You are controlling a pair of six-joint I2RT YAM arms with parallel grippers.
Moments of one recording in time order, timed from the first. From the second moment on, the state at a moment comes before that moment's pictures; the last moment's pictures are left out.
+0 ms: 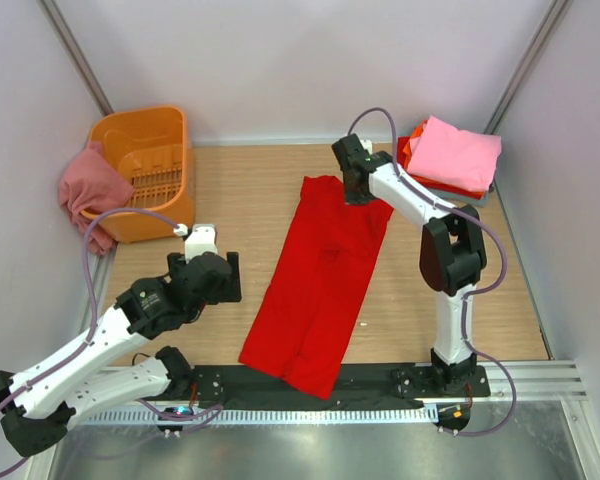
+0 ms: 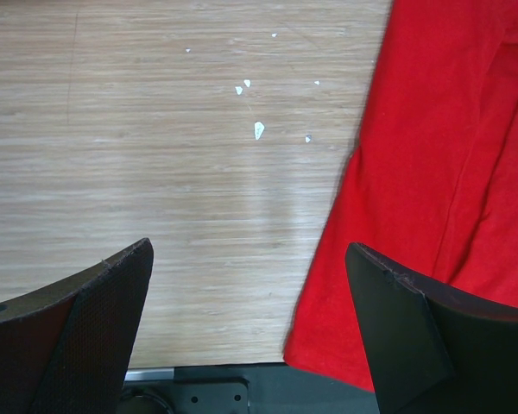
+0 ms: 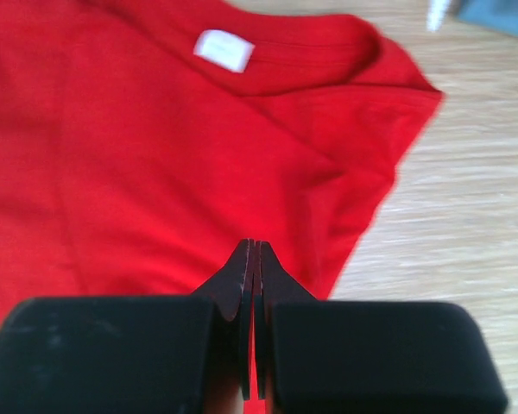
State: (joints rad) left arm -0.90 0.81 0.90 -0.98 -0.60 -0.68; right arm 0.43 2.04 1.75 -0.79 0.36 0.36
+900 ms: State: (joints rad) left arm -0.90 0.81 0.90 -0.98 -0.60 -0.68; right arm 0.25 2.09 1.60 -0.81 0.40 0.34
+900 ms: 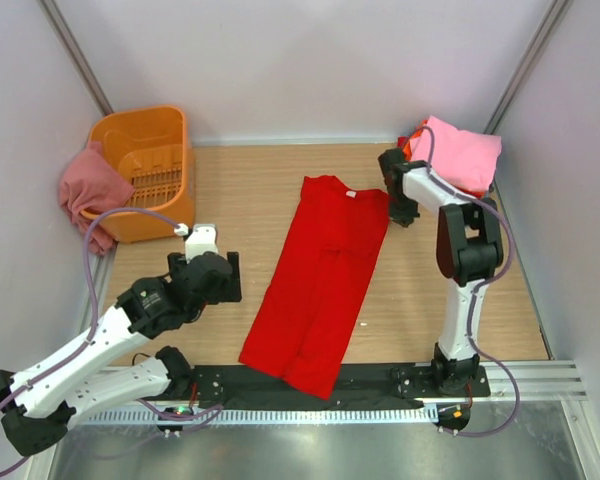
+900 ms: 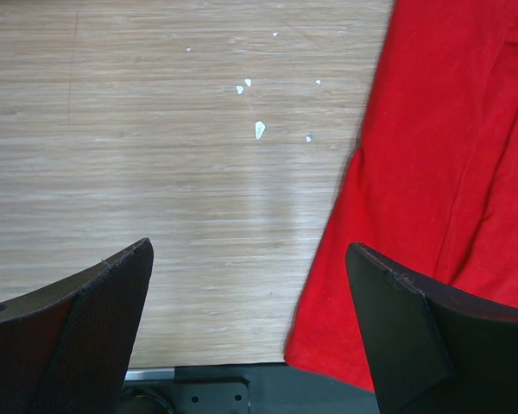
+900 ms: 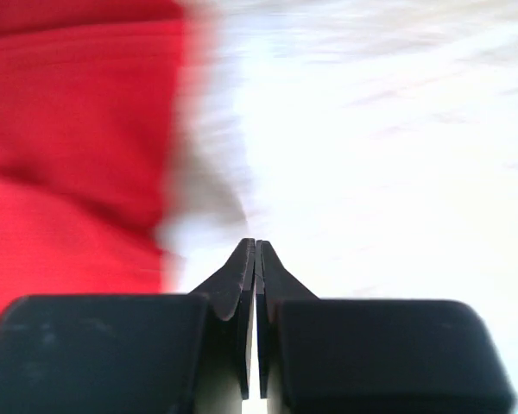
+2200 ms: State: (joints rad) left arm -0.90 1.26 0.58 -0.48 -0.36 -0.84; right arm 0.21 2.12 1.60 -0.68 0.02 0.41
